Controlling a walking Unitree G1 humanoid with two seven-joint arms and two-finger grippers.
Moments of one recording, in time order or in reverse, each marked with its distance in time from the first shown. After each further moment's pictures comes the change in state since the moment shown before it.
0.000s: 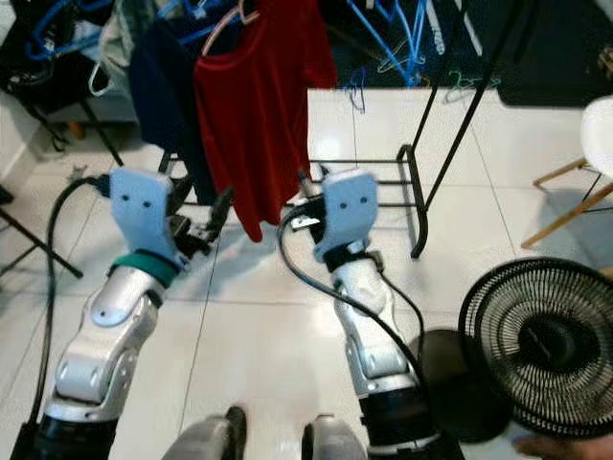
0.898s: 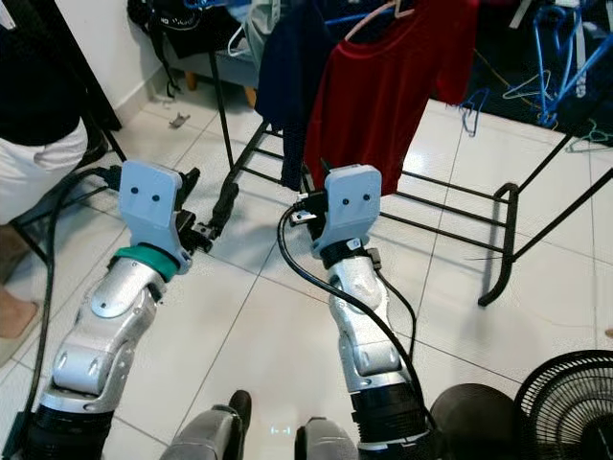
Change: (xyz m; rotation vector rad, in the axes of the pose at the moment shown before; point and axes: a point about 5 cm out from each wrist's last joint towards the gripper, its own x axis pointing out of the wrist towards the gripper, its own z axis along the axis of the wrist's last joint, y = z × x) left arm 0.004 0.004 0.001 0.032 0.005 0.021; right arm 0.005 -0.001 0.003 0.016 -0.023 -0.037
